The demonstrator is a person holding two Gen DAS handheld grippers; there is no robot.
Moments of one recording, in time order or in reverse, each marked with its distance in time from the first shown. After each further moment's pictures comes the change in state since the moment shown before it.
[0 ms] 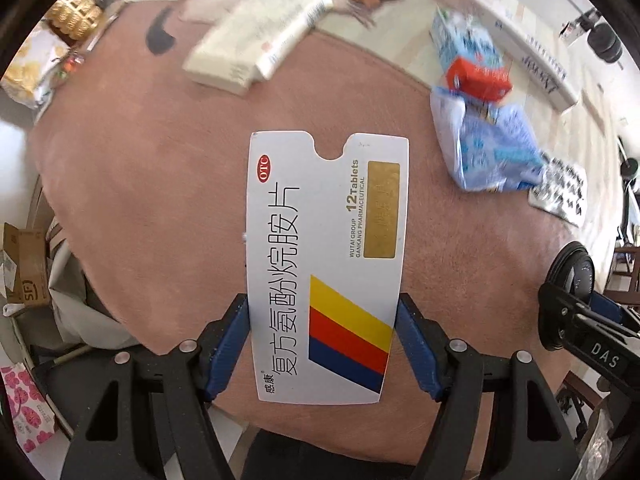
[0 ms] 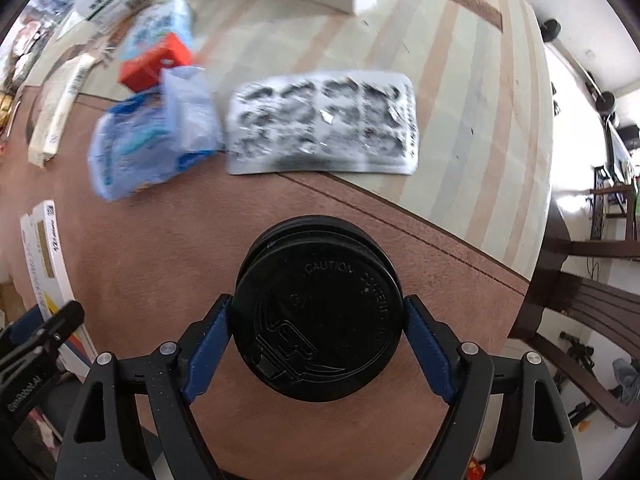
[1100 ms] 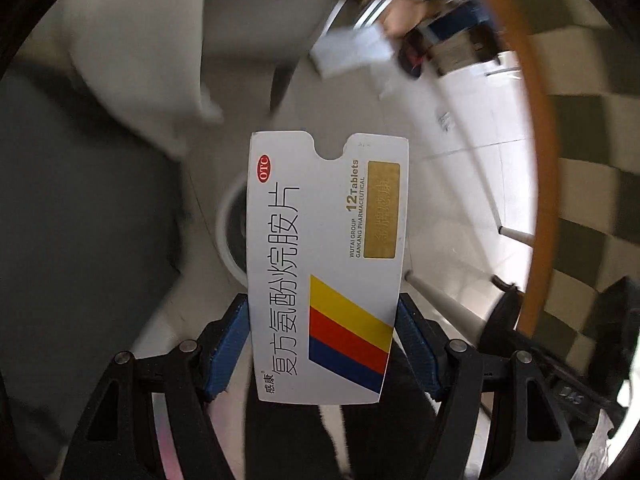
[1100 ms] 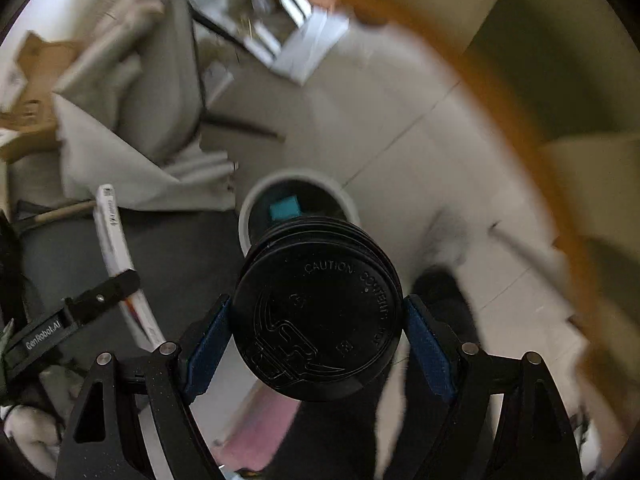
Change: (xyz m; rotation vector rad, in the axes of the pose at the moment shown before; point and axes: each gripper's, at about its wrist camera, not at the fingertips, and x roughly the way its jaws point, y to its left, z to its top) left arm 0.244 0.411 -0.275 -0.715 0.239 -0.368; right arm 0.191 0.374 -0.261 -0.421 0.323 0.204
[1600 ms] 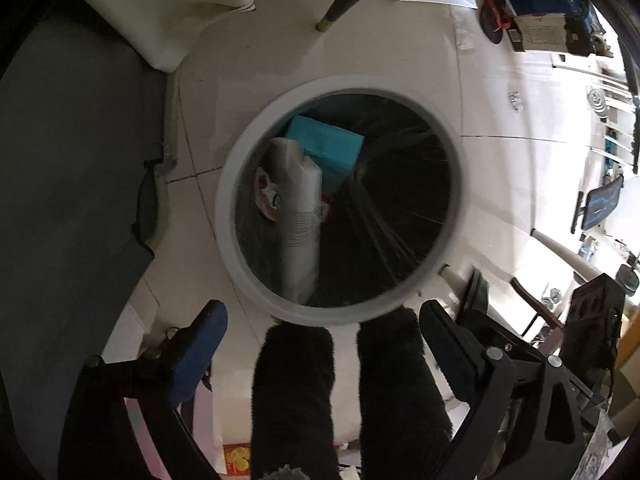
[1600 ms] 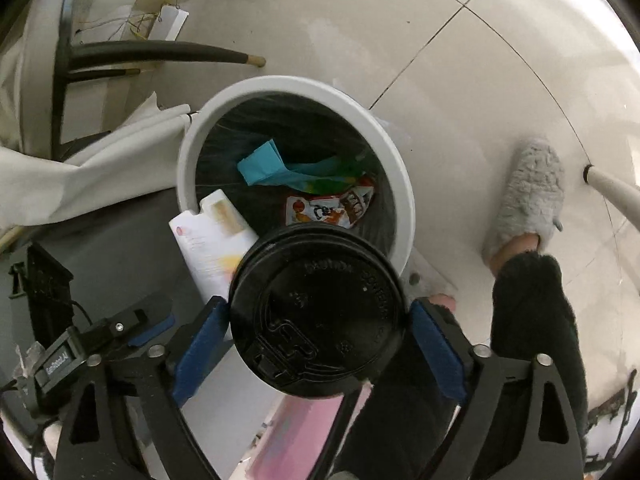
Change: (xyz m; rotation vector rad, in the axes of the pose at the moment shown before) left arm 0.186 0.086 0.030 -0.092 0.146 -0.019; right arm 0.243 -0.030 0.026 0.091 0.167 0.110
